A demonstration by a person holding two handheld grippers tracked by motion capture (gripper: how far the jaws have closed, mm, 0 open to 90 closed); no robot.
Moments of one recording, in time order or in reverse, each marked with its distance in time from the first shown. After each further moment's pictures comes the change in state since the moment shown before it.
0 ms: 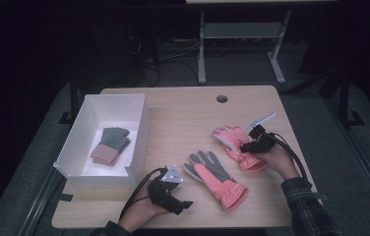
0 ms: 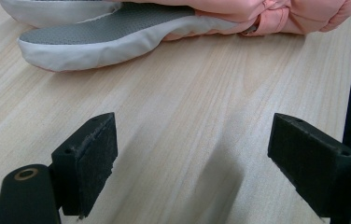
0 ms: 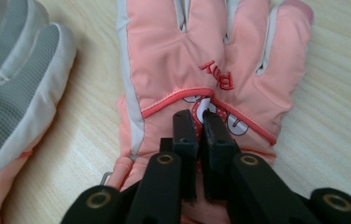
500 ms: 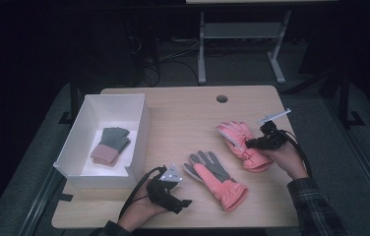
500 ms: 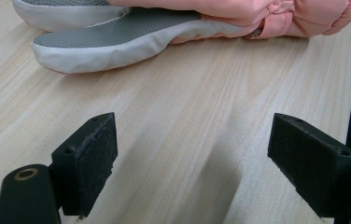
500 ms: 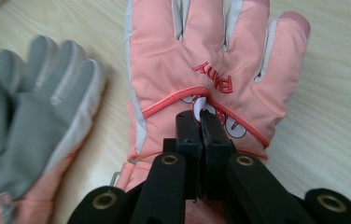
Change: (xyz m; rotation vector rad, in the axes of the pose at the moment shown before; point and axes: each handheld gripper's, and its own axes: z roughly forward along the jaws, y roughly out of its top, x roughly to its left) left arm 0.002 0.000 -0.002 -0.017 0.013 -0.005; right arm -0.005 -0.003 -0.036 -0.100 0.050 0.056
